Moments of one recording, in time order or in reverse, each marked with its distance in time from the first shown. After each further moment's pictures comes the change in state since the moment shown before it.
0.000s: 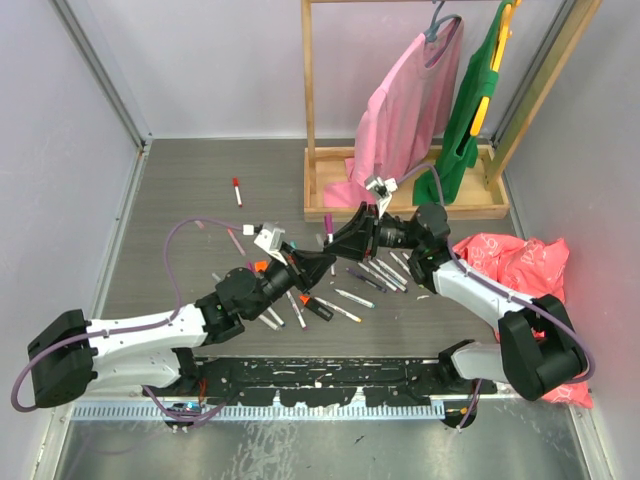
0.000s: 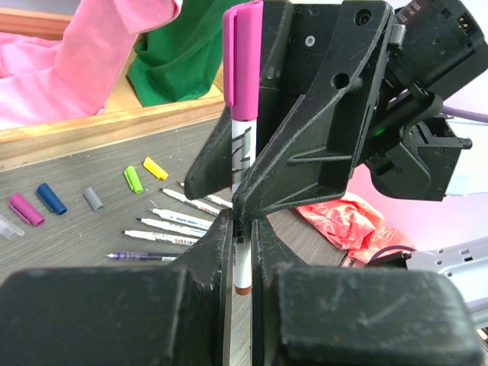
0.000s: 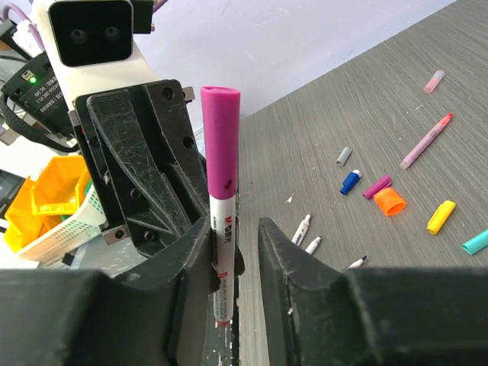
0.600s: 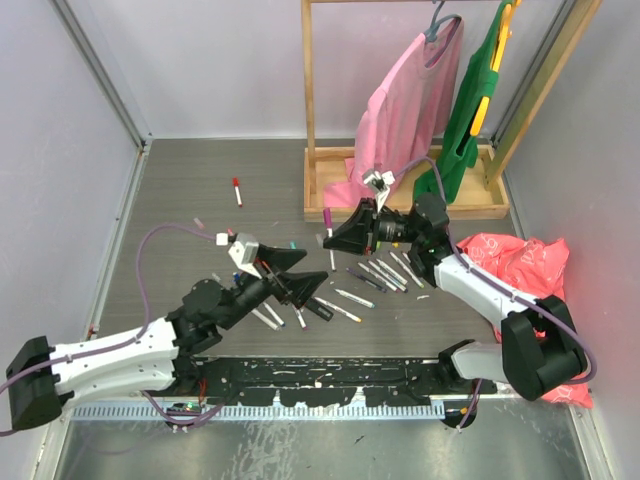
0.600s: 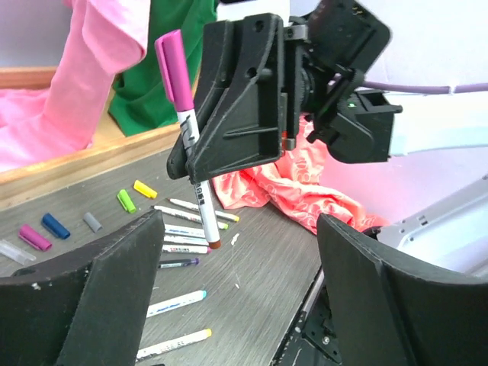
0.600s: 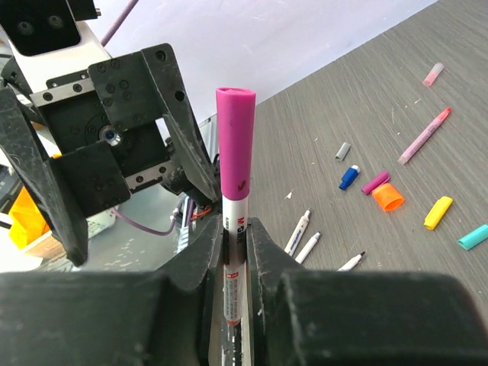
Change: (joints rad) left arm -0.001 -0.214 -0.062 -0.066 0.071 0.084; right arm -0.006 0.000 0.067 -0.122 -0.021 -0.047
